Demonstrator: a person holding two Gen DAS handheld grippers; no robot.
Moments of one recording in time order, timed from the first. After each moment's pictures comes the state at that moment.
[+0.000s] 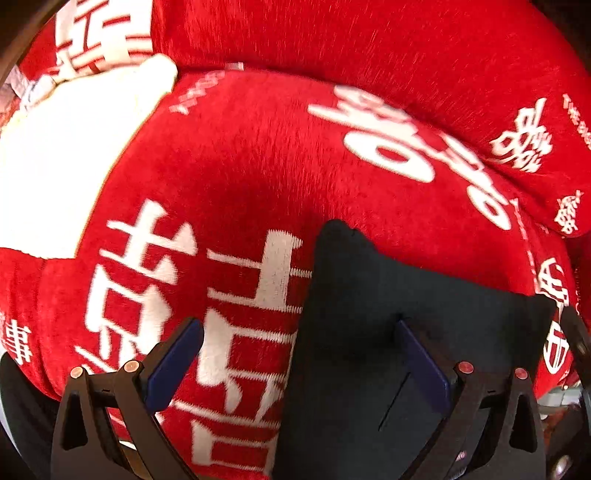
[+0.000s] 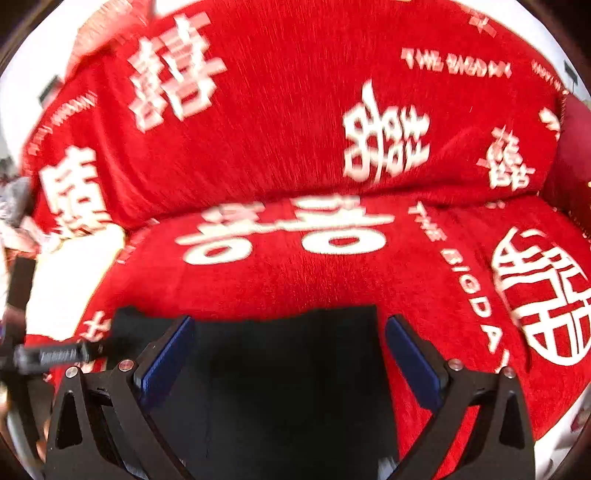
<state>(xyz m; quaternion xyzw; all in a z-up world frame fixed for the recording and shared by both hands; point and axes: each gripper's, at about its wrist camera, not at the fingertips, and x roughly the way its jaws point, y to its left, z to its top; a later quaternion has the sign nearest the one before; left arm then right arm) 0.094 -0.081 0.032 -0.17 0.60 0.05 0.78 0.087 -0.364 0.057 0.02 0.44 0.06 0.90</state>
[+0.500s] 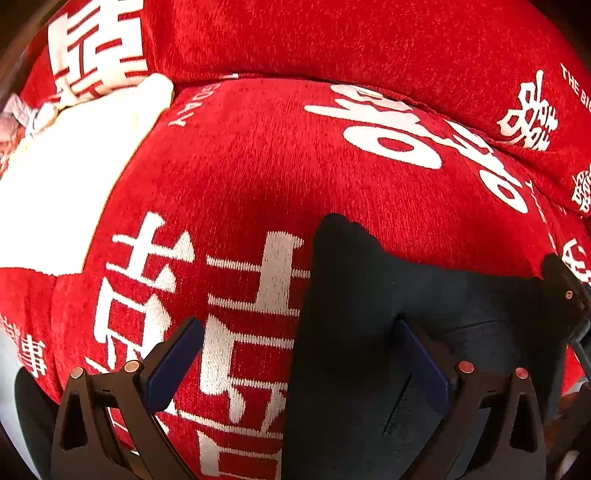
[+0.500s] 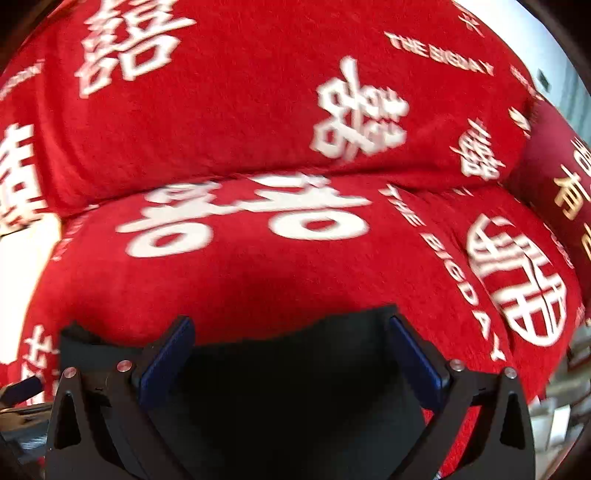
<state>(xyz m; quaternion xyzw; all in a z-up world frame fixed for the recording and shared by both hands) 0.093 -0.104 0.034 -0.10 0.59 0.07 0.80 0.091 -0.318 0.036 -0.02 0.43 -0.01 0.90</state>
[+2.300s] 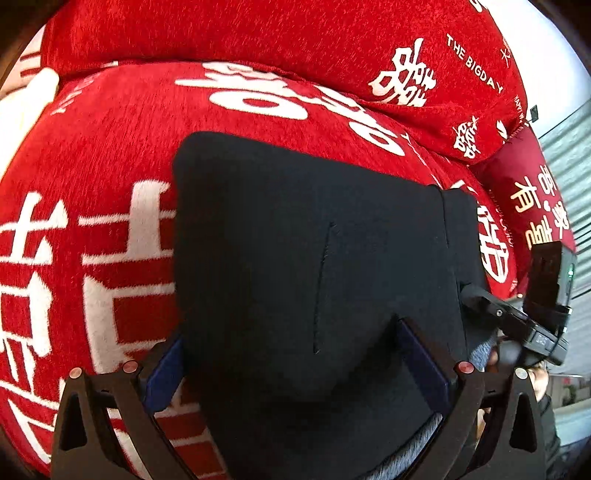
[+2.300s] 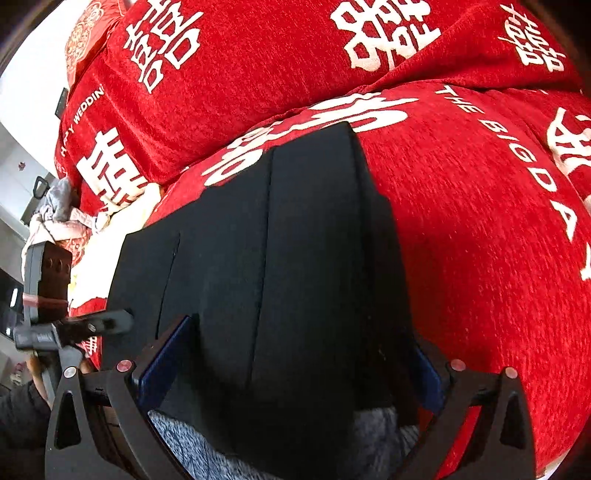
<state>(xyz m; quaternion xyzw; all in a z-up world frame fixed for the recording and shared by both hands) 0.053 -0.130 0.020 -0.16 0.56 -0.18 0.79 0.057 -0.415 -0.007 0.13 0.47 0.21 0.85</state>
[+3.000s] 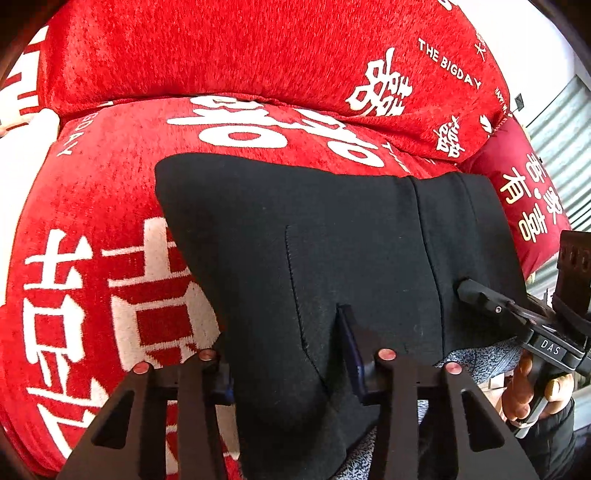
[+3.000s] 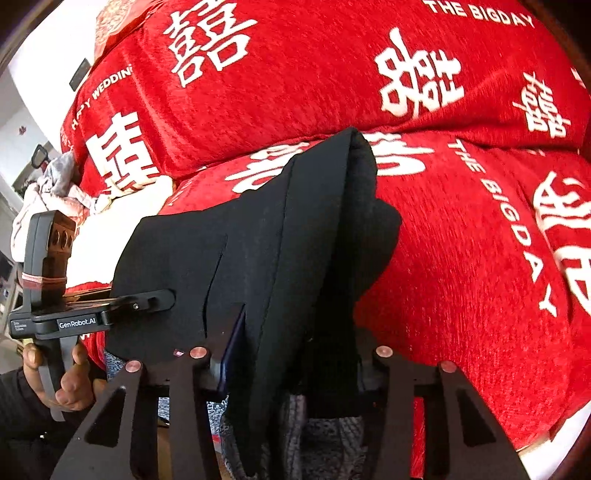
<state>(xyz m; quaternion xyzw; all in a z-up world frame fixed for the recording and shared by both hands) 0.037 -0.124 0.059 -0.13 0.53 -0.20 0.81 0.018 -0.373 0.060 0.05 0.44 0.20 0.87</state>
